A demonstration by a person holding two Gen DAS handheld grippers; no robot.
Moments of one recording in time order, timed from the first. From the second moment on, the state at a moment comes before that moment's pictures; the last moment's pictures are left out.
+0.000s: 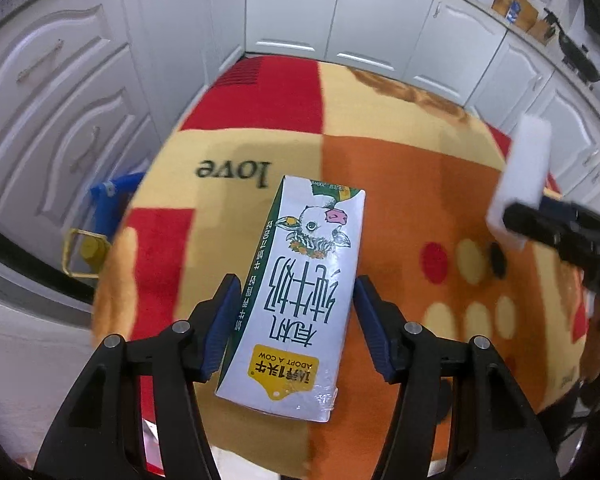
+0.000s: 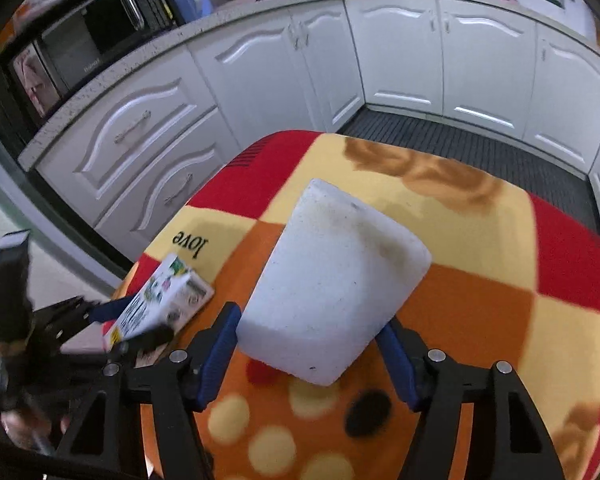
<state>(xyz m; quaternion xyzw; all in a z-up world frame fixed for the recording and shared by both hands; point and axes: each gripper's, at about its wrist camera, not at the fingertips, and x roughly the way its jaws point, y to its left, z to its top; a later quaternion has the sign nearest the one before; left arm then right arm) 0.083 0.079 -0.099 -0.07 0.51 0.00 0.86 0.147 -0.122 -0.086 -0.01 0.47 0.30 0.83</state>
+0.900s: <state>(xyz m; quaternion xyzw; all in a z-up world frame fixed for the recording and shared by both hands) 0.089 -0.137 -0.062 0.03 0.46 -0.14 0.88 0.063 -0.328 -0.068 0.05 0.44 0.15 0.88</state>
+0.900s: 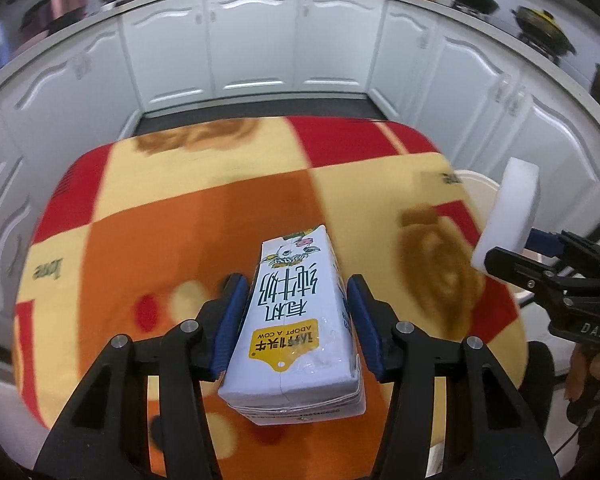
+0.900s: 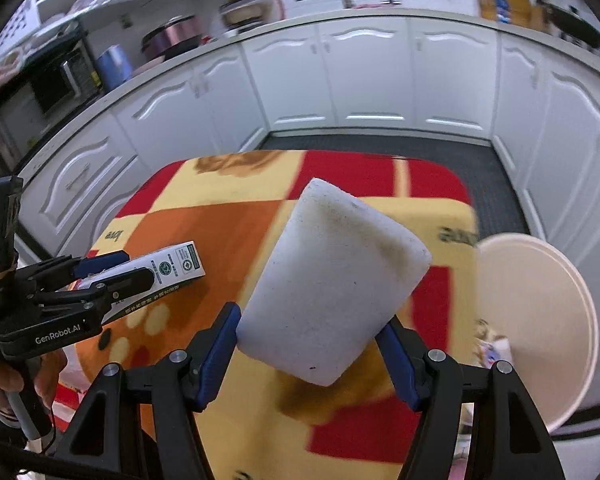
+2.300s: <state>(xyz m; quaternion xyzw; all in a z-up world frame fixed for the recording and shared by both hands) 0.141 -0.344 -0.083 0.01 0.45 -0.30 0.84 0.060 -0.515 -0.129 0.14 0.48 -0.05 0.86</state>
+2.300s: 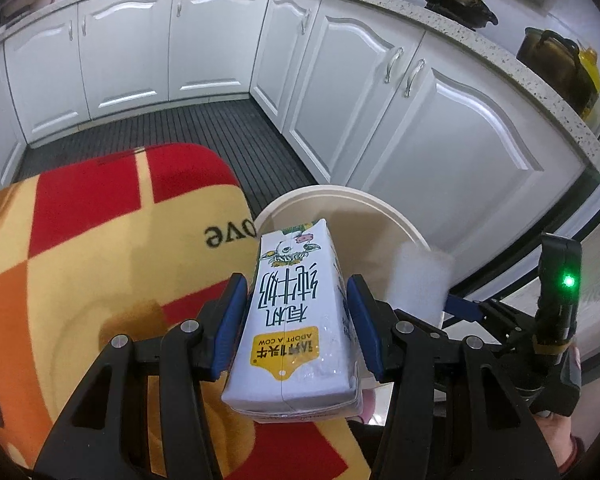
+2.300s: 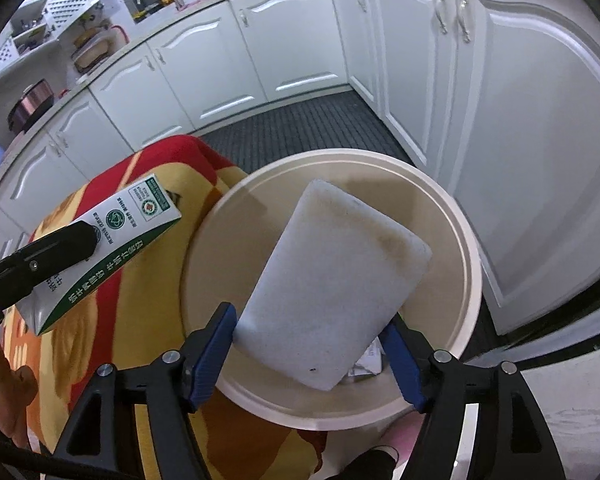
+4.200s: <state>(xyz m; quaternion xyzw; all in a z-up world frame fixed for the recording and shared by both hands) 0.045 -0.249 -0.022 0.02 0.31 -0.18 0.93 -0.024 -0.437 -0.041 0.10 0.34 -0.07 0.93</state>
